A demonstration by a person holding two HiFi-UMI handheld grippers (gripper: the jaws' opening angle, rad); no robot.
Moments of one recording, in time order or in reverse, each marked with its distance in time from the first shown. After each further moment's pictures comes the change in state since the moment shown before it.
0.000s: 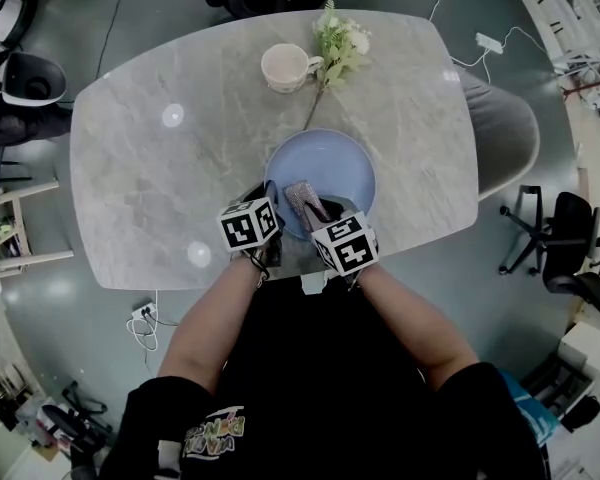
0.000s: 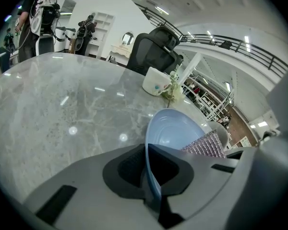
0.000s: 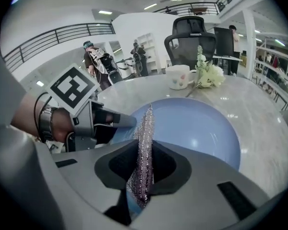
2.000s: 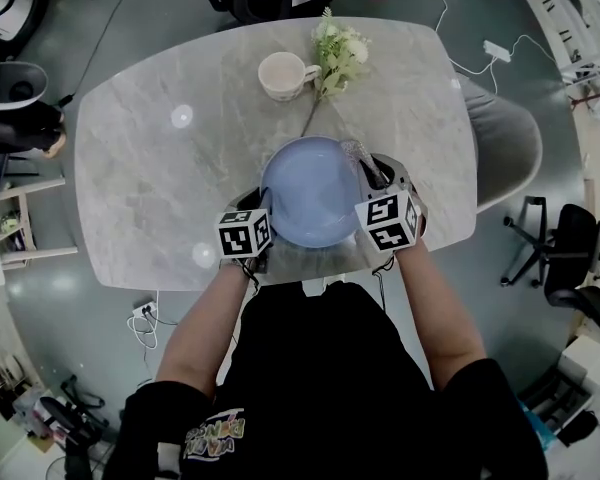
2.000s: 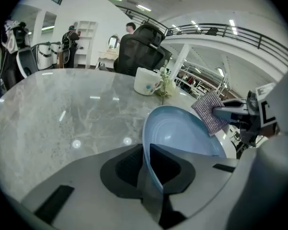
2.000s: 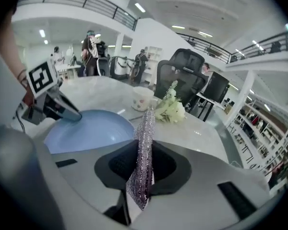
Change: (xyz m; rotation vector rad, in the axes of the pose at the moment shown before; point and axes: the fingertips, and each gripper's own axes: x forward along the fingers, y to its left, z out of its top) left arm 0.000 -0.005 0.005 0.182 0.005 0.028; right arm -0.054 -0.145 0.062 -0.366 -0.120 -0.337
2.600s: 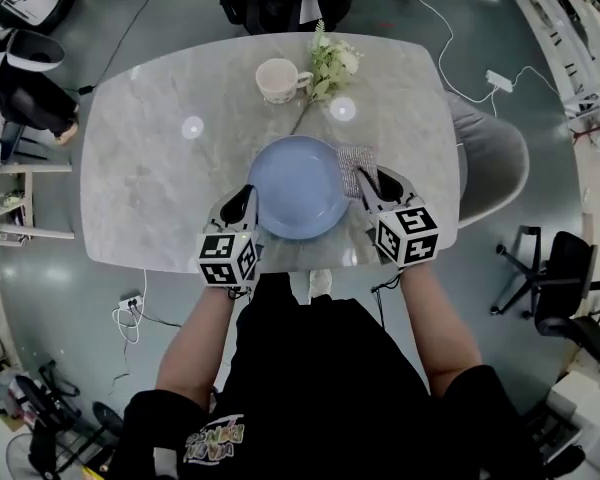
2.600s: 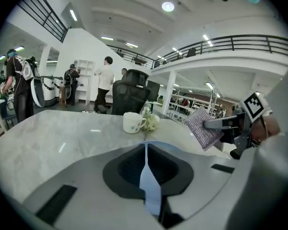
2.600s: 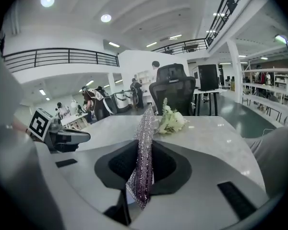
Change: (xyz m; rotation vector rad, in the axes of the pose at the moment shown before) left arm -0.105 -0.075 0.043 0.137 -0.394 0.052; right arm -0.093 -0.022 0.007 0.390 -0.265 0.217
